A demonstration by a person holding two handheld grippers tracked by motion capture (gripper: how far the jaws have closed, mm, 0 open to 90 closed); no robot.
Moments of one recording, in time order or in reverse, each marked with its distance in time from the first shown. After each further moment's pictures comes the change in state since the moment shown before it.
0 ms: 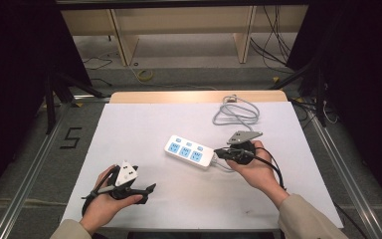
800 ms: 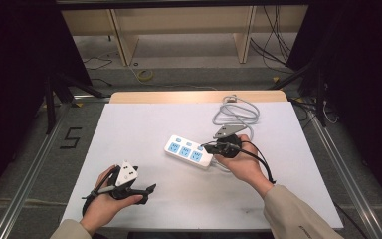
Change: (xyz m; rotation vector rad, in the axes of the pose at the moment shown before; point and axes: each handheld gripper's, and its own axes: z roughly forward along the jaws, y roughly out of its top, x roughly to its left) left arm 0.000 0.000 0.000 0.006 -0.002 0.002; right arm 0.006 0.024 0.029 0.012 0.019 -0.020
